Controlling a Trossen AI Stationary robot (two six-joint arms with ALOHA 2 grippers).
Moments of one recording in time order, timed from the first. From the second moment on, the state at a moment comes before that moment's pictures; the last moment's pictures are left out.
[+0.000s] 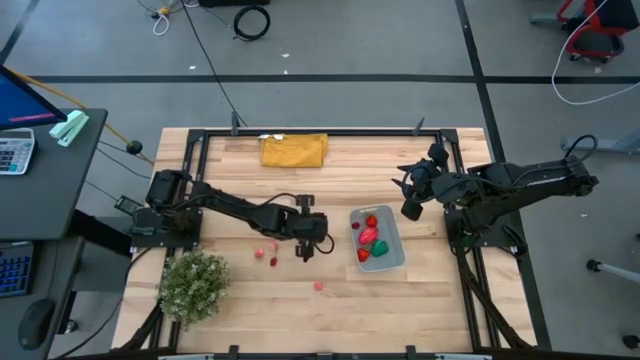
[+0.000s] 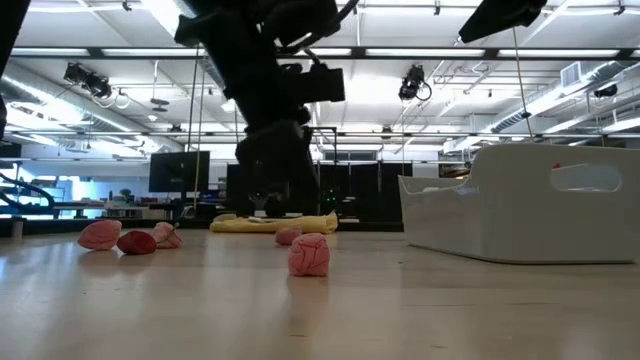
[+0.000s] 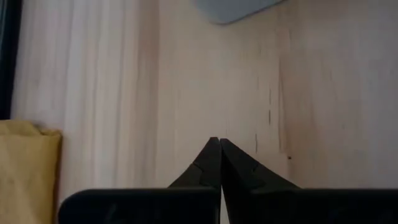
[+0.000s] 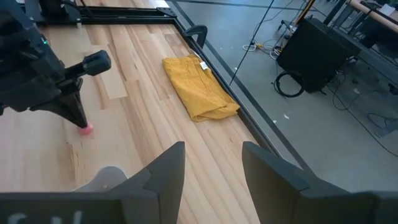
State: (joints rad) left arm -0.15 1.87 1.20 -0.36 -0.45 0.07; right arm 0.19 0.92 1.01 -0.76 0.70 0.21
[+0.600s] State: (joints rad) left arm -0.14 1.87 1.19 -0.50 -0.31 0.01; right arm 0.19 0.92 1.01 -0.76 0.70 0.21
